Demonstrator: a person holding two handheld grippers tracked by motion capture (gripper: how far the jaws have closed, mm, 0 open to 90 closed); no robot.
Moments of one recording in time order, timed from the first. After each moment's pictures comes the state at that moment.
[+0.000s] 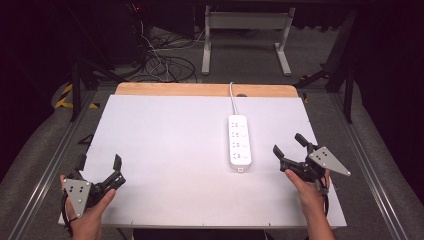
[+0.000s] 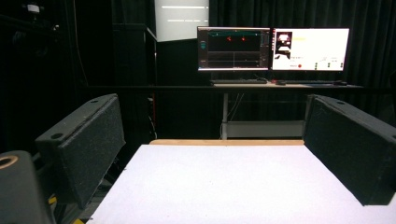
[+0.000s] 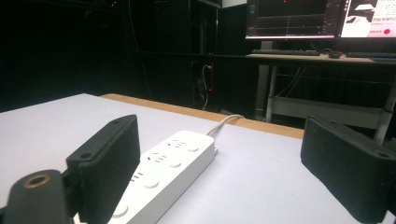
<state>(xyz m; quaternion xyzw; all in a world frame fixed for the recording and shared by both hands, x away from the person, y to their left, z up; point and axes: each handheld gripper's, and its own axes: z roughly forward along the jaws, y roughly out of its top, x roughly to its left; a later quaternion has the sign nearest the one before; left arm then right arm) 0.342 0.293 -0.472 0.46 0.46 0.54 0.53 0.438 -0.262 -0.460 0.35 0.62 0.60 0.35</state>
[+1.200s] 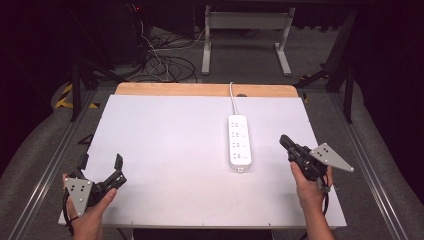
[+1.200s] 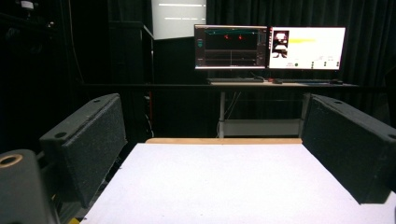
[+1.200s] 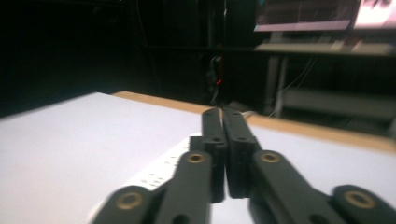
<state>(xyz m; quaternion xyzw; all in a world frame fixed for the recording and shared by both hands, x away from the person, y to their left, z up) 0.344 0.292 -0.472 0.46 0.46 0.54 0.54 0.433 -0.254 -0.434 0.36 0.64 0.60 0.31</state>
